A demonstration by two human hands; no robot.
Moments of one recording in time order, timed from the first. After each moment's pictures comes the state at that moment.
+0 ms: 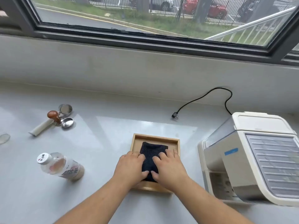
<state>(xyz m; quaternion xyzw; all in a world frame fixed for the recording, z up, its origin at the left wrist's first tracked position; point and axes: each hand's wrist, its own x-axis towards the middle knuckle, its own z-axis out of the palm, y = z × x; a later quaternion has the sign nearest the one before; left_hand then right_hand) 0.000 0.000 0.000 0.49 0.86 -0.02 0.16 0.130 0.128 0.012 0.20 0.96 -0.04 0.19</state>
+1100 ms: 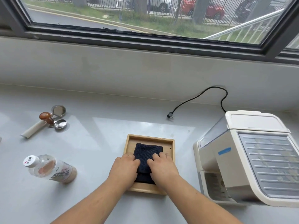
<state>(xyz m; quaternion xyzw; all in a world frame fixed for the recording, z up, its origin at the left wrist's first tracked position) 0.003 0.008 -0.014 0.51 0.85 -0.08 0.13 0.125 0.136 -0.004 0.18 0.97 -0.02 0.18</state>
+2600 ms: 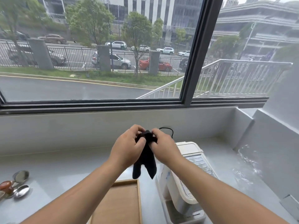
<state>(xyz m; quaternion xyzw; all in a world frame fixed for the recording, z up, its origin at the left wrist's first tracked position) 0.061 0.138 0.272 0.49 0.74 0.45 0.12 0.197 0.236 0.277 0.37 0.85 -0.30 -0.22</state>
